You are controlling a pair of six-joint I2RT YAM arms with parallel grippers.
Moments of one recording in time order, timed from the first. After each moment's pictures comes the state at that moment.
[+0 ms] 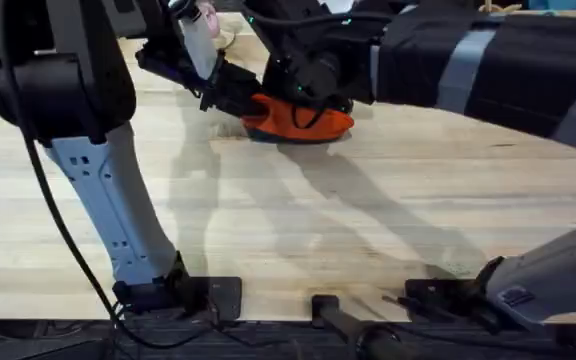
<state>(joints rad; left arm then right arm) 0.10 2.27 1.67 -1.49 1.08 2.01 0.80 1.81 1.43 -0.58 0.33 0.99</state>
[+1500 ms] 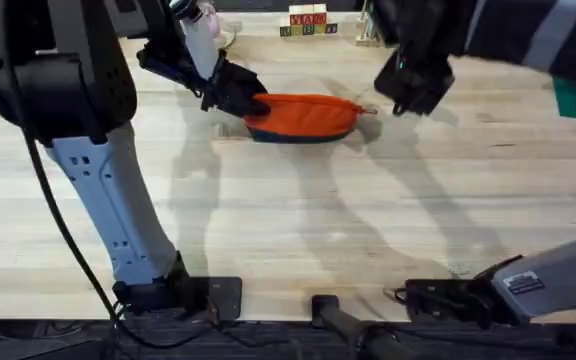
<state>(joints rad) 0.09 2.27 1.67 -1.49 1.09 2.01 0.42 1.73 1.31 -0.94 0.46 1.10</state>
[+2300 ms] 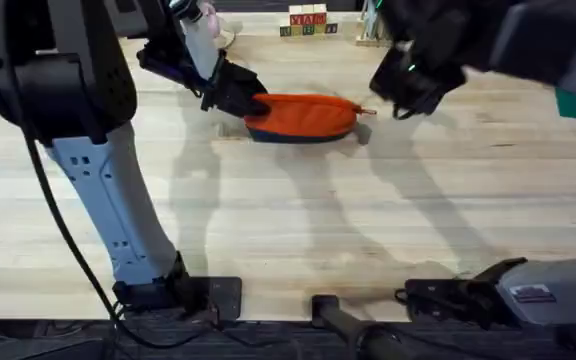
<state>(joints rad) 0.09 2.27 1.67 -1.48 1.09 2.01 0.46 1.60 1.25 -0.86 0.37 1.01</state>
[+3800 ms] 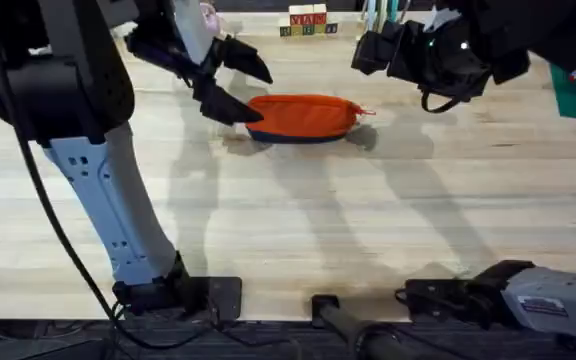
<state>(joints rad) 0.10 2.27 1.77 -1.67 1.09 2.01 0.46 1.42 1.27 -0.87 0.28 0.70</state>
